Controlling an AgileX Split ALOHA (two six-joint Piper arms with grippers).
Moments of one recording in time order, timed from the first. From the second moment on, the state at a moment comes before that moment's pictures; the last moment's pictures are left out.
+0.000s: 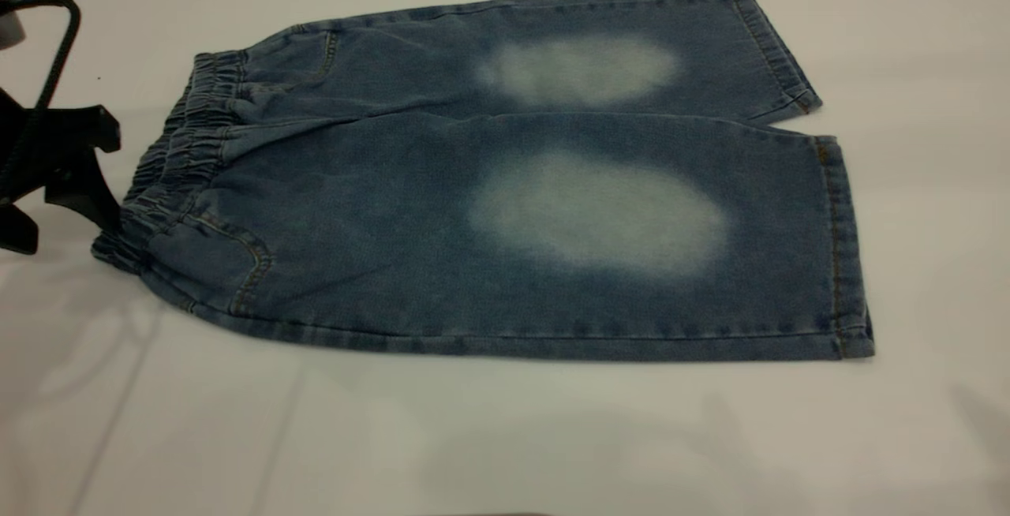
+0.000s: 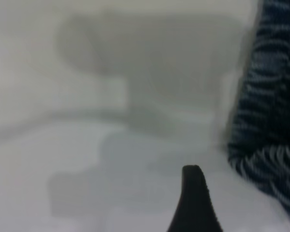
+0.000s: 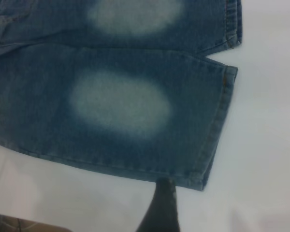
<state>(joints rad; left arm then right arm) 0.02 1.88 -0.74 -0.14 0.08 -0.14 -0.05 0.78 -0.68 0.44 0.87 -0.20</state>
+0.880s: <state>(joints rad) 0.02 2.03 -0.79 -0.16 0.00 -0.19 -0.05 0.78 -0.68 0.44 0.87 -0.21</state>
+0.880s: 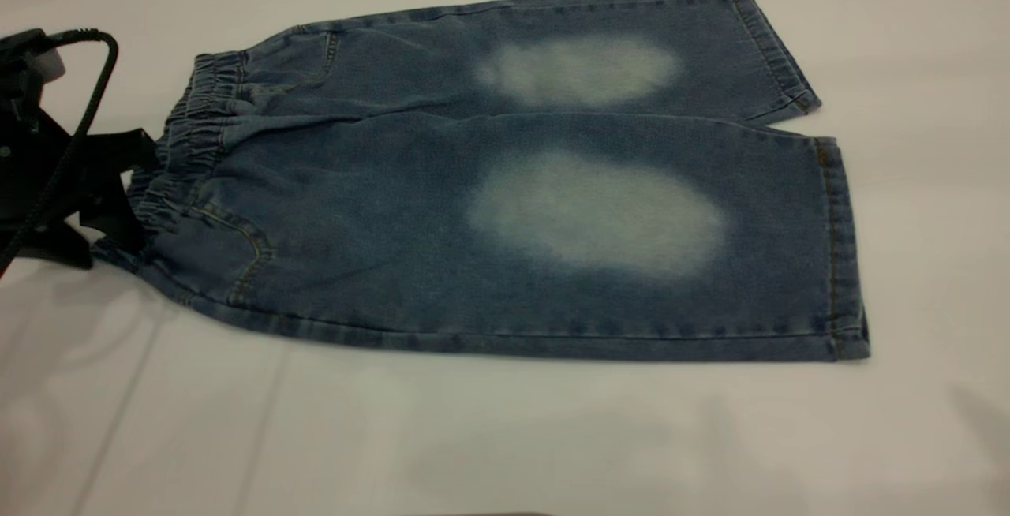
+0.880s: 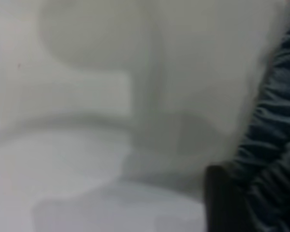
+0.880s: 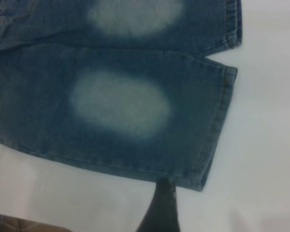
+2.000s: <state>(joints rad) 0.02 1.67 -0.77 -0.14 0.21 -0.11 -0.02 1.31 -0.69 0.63 0.88 -0.49</state>
